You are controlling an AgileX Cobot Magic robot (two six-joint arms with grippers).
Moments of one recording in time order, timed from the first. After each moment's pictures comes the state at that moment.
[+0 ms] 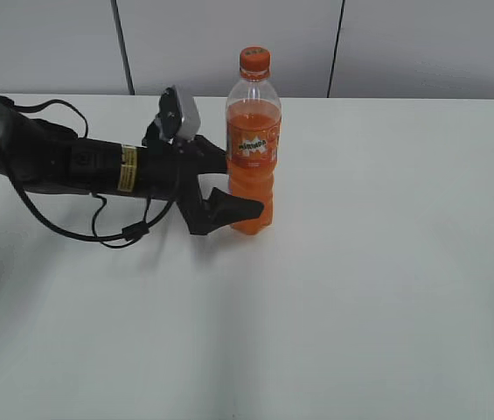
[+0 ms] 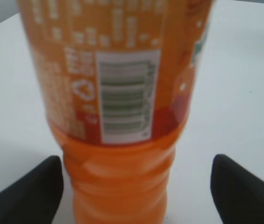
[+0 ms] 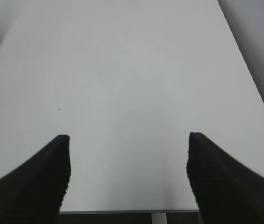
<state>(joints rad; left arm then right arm) -0.28 2.24 -1.23 1.38 -0.95 -0.71 -0.04 -0.01 -0.44 0.02 1.02 -0.13</state>
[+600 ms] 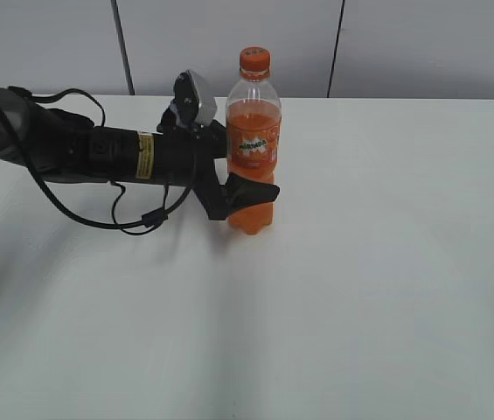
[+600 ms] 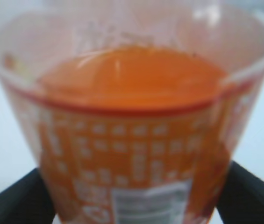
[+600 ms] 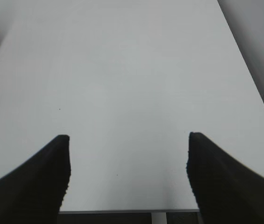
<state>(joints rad) -0.33 2.25 -1.30 1.33 -0.91 -0.71 -0.04 -0.01 -0.44 0.02 1.02 -0.13</state>
